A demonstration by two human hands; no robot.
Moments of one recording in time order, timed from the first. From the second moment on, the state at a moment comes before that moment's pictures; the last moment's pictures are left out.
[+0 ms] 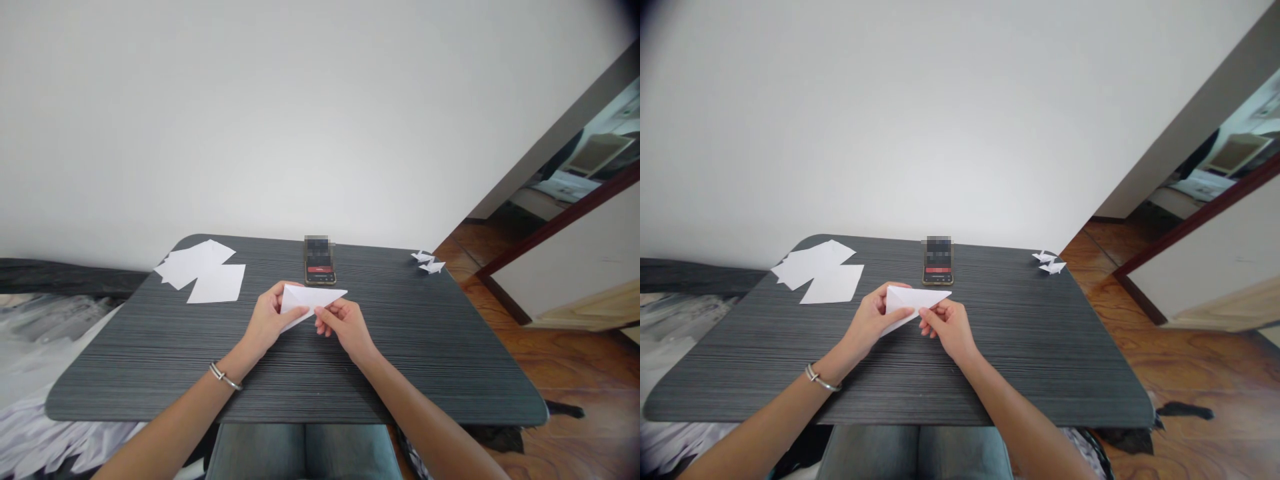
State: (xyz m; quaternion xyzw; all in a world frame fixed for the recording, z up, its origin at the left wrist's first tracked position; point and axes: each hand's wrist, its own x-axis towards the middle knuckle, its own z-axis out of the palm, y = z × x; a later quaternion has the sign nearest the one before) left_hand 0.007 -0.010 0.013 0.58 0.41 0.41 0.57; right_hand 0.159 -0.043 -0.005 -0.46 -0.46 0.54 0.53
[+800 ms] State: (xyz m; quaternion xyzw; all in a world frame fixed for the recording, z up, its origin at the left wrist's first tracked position) left_hand 0.004 -0.012 0.014 0.60 0.41 0.42 0.55; right_hand 0.155 -0.045 -0.006 -0.46 -0.49 0.53 0.52
